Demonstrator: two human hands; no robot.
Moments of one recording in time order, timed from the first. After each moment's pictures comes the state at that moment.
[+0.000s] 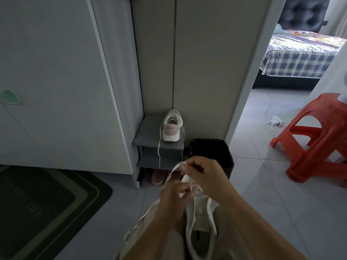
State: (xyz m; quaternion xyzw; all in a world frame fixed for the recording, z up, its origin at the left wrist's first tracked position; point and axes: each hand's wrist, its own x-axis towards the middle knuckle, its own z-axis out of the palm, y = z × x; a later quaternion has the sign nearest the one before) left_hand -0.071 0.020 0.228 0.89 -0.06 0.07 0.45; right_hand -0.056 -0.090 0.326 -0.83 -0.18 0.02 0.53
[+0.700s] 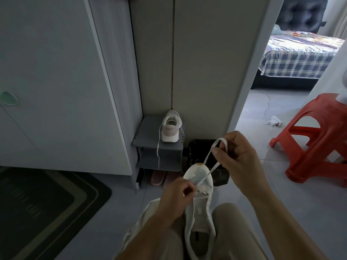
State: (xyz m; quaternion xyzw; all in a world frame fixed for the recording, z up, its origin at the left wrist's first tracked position) left_hand -0.057 0.019 0.220 0.89 -0.11 0.06 0.45; right_hand -0.057 -0.128 0.362 -0.76 -0.16 -0.13 0.62
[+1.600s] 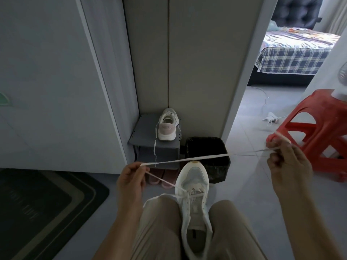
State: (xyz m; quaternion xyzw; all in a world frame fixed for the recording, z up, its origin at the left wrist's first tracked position) left_hand -0.082 0.069 0.278 0.63 0.18 0.19 0.73; right_hand -0.034 -0.218 0.329 -0.52 0.07 -0.23 0.82
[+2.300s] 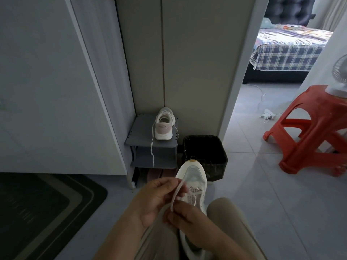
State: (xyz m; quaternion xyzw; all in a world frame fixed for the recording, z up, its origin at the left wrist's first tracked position) left_hand -0.092 0.044 0.293 0.58 0.07 -0.19 0.79; right_hand -0.108 -0.093 0.258 -0.79 -0.22 0.21 0.54
